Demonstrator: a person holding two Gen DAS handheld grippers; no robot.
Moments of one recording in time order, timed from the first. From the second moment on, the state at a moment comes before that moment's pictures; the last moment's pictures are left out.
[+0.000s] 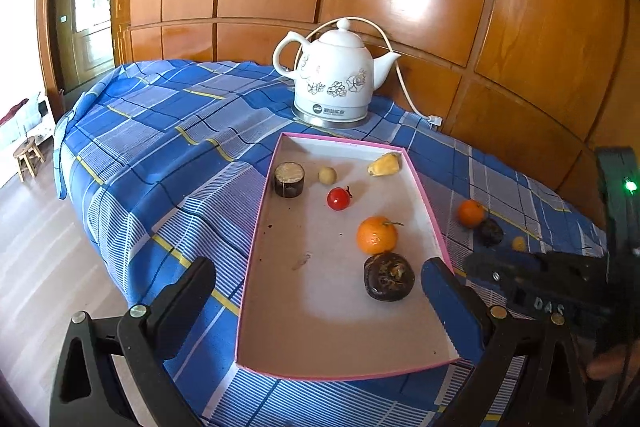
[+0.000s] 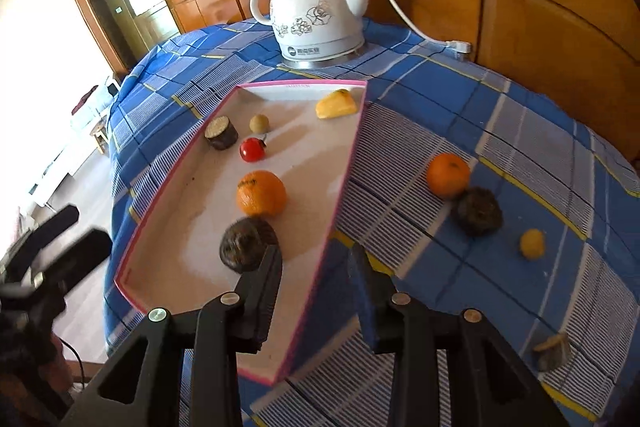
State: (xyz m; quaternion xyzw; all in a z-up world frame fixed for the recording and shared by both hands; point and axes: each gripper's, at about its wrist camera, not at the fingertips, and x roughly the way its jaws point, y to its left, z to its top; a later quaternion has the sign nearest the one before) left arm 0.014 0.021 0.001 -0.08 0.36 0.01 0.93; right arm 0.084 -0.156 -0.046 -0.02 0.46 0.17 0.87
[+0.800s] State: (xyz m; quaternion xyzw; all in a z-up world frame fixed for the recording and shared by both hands) left arm 0.007 -0.016 0.006 -0.02 0.35 -0.02 0.93; right arm 0.051 -0.224 -0.024 -0.03 0.43 0.11 0.90
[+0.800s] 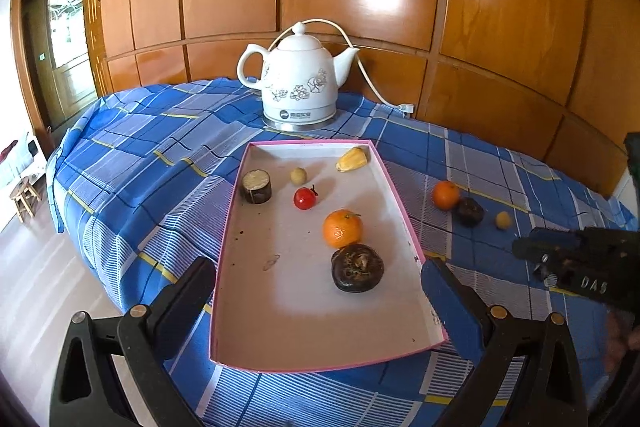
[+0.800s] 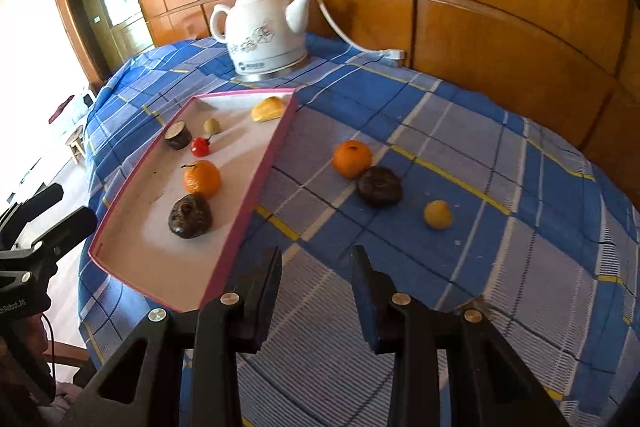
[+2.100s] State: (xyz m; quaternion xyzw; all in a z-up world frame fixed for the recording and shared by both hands) left arm 0.048 -0.076 -0.004 0.03 0.42 -0.09 0.90; right arm 0.063 -0.392 -0.025 0.07 0.43 -0.04 0.90
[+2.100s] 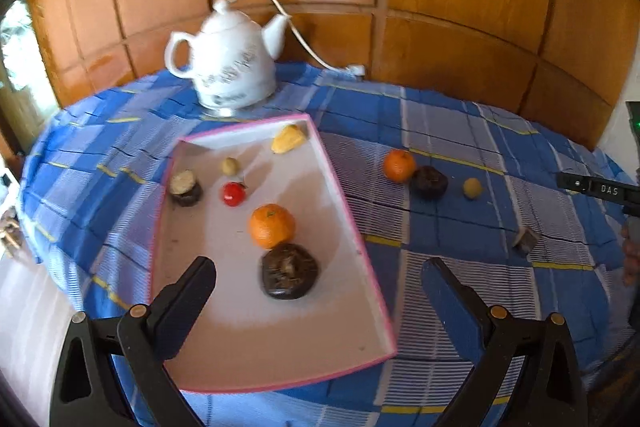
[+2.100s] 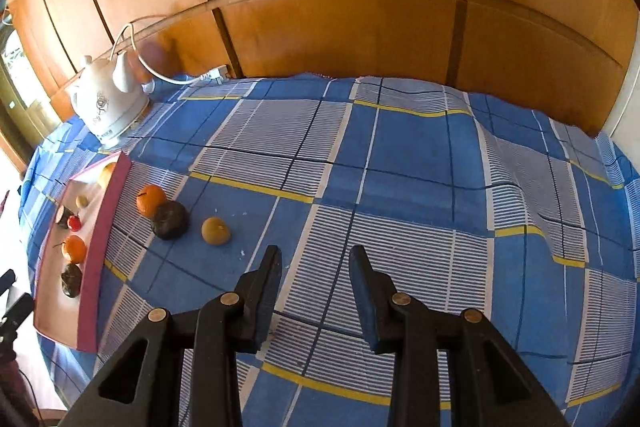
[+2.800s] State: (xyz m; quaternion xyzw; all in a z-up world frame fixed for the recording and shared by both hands) left arm 0.153 -0.140 -0.022 0.00 0.51 -0.18 0.84; right arm 0.068 -0.380 -0.025 0.06 0.44 -0.02 0.90
